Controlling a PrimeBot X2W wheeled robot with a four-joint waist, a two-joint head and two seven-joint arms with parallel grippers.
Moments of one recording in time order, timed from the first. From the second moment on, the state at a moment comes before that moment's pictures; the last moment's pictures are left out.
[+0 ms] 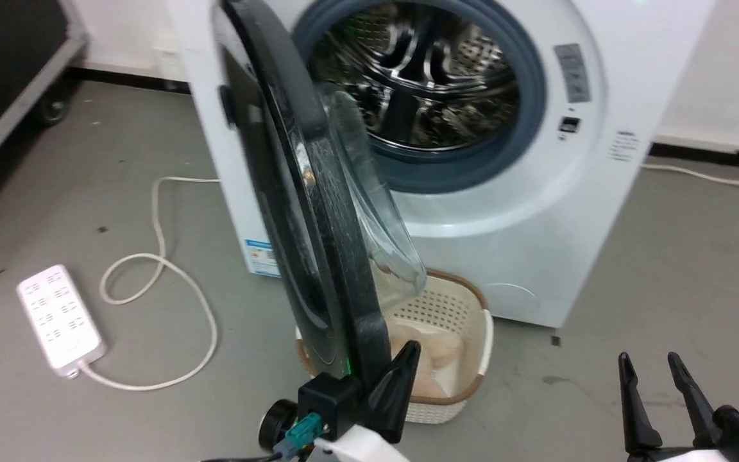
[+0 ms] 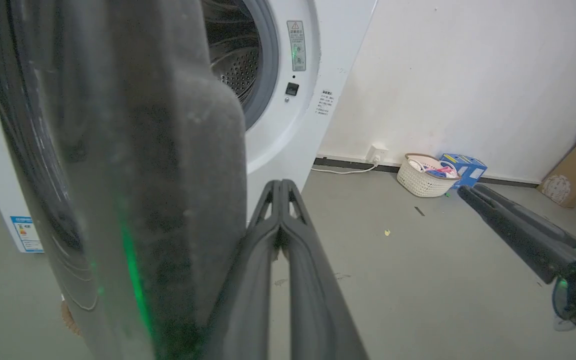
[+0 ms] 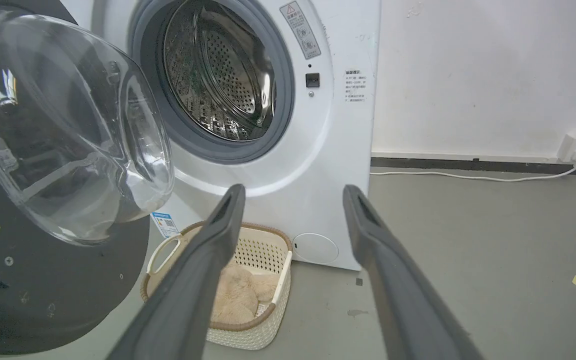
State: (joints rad) left arm -0.16 0.06 -0.62 0.17 -0.45 0.12 -0.19; right arm 0.10 -0.05 -0.09 0.09 0.17 0.13 -0.23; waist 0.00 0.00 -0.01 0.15
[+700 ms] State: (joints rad) left arm -0.07 0.22 -0.50 0.08 -0.47 0.21 -0.16; right arm 0.10 -0.05 -0.06 0.10 0.18 0.13 -0.23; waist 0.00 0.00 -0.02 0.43
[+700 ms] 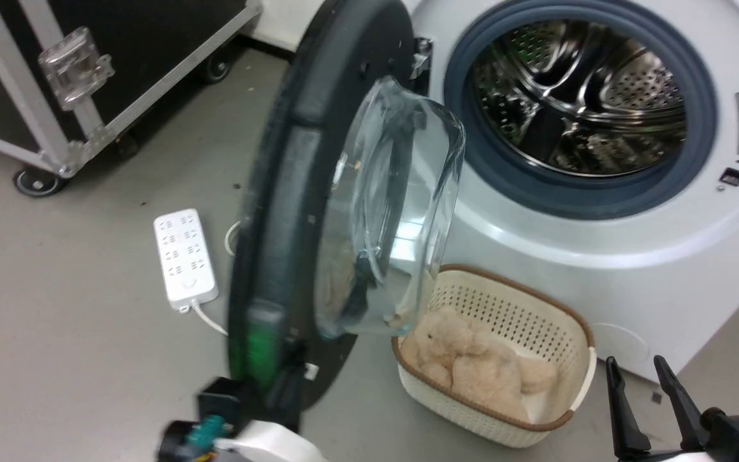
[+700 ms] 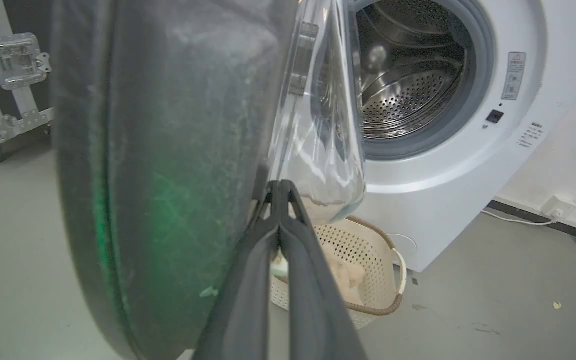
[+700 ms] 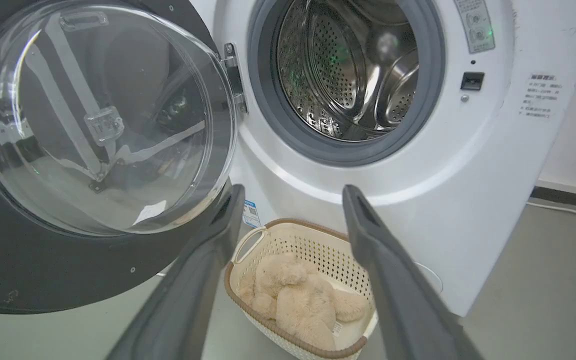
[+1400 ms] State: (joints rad) left arm -0.40 0.56 -0.07 0.47 -0.63 0.16 -0.22; right arm -0.03 -0.05 -0.05 -0.01 0.06 0.13 -0.14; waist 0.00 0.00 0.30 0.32
